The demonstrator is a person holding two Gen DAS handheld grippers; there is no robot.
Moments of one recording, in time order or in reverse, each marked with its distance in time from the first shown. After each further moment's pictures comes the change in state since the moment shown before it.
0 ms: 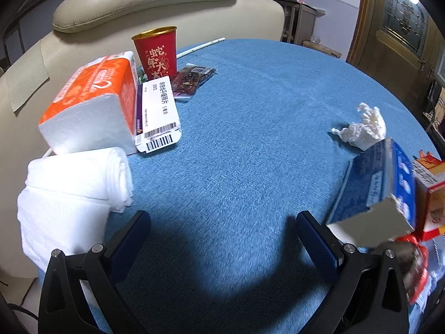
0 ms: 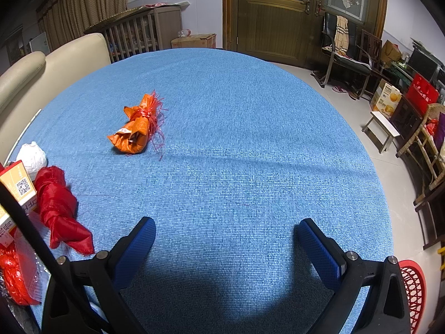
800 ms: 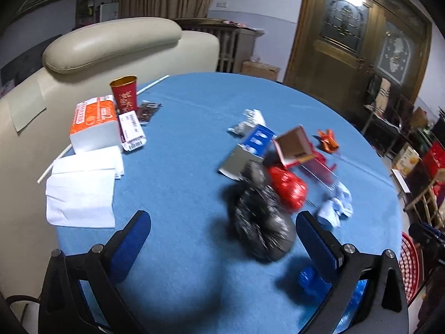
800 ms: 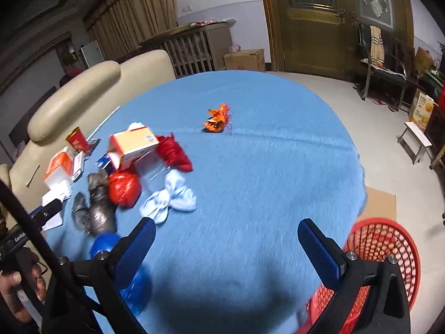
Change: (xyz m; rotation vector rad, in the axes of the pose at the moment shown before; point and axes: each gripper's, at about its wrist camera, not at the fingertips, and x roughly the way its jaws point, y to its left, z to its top) left arm -0.150 -0.022 -0.071 0.143 -0.121 -0.261; right arm -0.165 -0.030 -0.081 -0.069 -0.074 0.291
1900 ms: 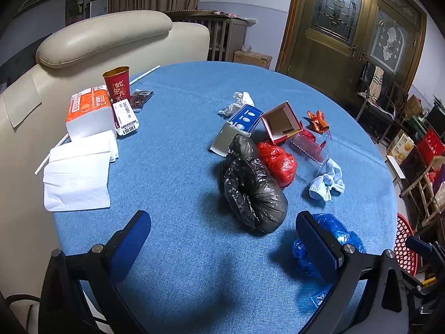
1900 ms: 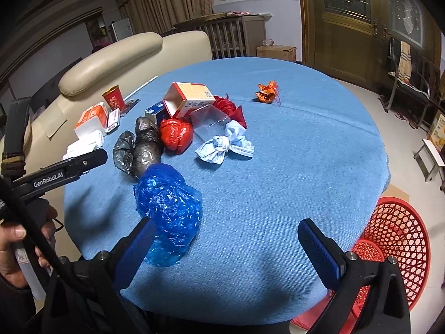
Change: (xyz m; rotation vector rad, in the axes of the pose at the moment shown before) left arm -0.006 -0.005 -0.016 0.025 0.055 -0.025; right arm -0.017 0.058 -0.059 -0.143 0.044 0.083
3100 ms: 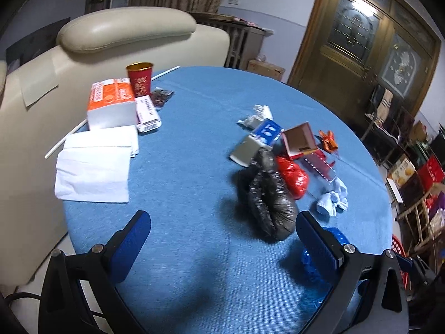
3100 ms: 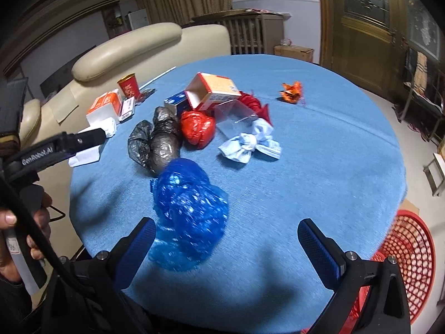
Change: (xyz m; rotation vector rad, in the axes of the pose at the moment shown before) left arm -0.012 0.032 0.002 -0.125 -0.030 0.003; right arm 0.020 0.025 0.004 -0.085 0.016 0.051
